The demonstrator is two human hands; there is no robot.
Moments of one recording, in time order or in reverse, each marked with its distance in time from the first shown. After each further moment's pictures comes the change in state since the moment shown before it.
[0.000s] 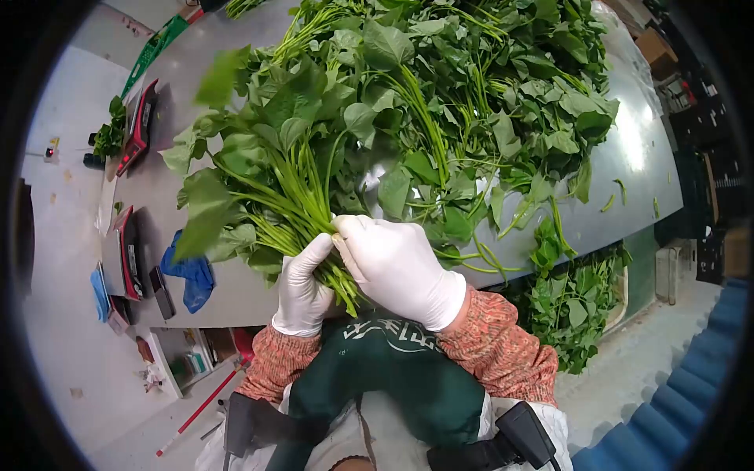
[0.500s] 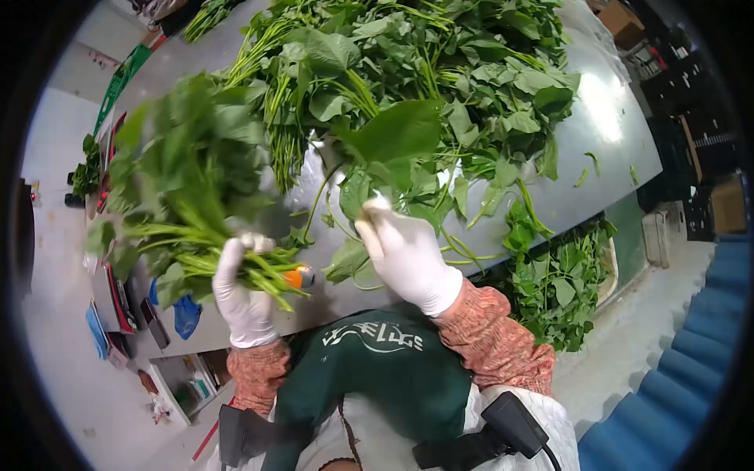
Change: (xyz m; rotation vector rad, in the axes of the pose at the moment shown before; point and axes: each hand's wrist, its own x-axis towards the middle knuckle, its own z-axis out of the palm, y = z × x) left_hand 0.005 0.032 -0.003 0.015 0.014 0.185; right_hand -0.038 0.041 -0.009 -0.068 0.034 0.291
